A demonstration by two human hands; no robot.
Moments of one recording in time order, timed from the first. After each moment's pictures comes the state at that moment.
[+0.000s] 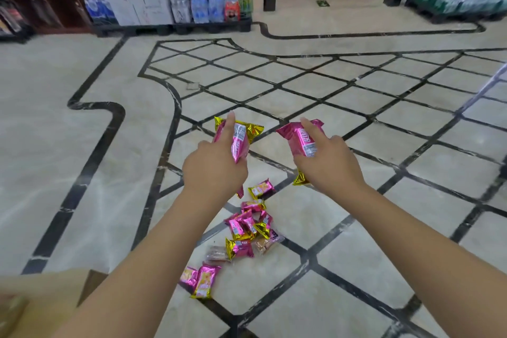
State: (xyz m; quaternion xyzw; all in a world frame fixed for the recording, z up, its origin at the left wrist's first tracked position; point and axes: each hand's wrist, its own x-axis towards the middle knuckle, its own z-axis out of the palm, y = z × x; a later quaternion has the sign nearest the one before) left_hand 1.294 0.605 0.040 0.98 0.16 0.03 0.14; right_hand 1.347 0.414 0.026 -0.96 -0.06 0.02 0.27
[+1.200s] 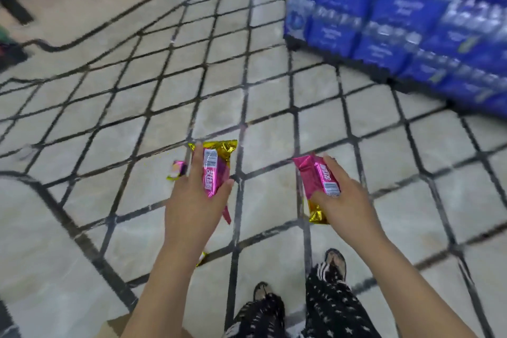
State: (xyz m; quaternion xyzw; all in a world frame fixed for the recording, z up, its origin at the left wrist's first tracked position) left_hand 1.044 0.564 0.143 0.94 -0.18 -0.10 0.28; right_hand 0.884 0.374 0.128 -0.77 0.44 -0.06 0.45
